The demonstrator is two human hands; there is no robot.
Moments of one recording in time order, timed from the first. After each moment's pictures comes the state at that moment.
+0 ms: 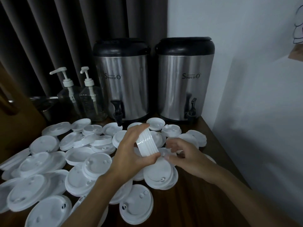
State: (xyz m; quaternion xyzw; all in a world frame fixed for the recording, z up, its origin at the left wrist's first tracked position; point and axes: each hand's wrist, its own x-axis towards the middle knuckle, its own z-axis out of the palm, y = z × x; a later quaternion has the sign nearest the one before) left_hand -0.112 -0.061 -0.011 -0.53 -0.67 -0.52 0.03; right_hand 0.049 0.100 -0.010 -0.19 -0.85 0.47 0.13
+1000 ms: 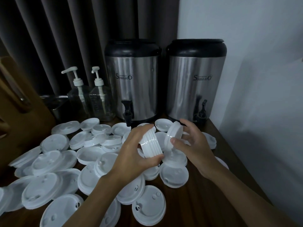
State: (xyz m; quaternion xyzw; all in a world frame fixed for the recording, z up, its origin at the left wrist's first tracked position) left_hand -0.130 -0.085 -0.006 -0.53 -0.68 -0.51 0.02; right_hand 0.013 0.083 0.001 -0.19 -0.75 0.54 0.33
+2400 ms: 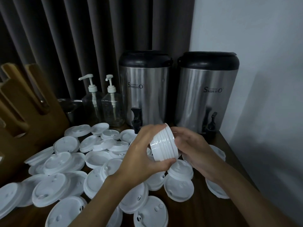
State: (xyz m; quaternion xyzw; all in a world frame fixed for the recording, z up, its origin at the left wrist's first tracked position) left_hand -0.116 -0.081 0.028 -0.55 -0.65 -0.51 0.07; right_hand 0.008 0.075 0.050 -0.07 -0.75 0.62 0.21
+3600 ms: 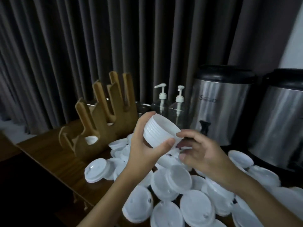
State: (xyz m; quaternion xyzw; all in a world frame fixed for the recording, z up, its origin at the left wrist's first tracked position) left_hand -0.154 -0.215 0.067 -0.35 -0.63 -0.66 0.21; right_hand -0.089 -0.035 0.072 0.15 -0.77 0.60 0.15
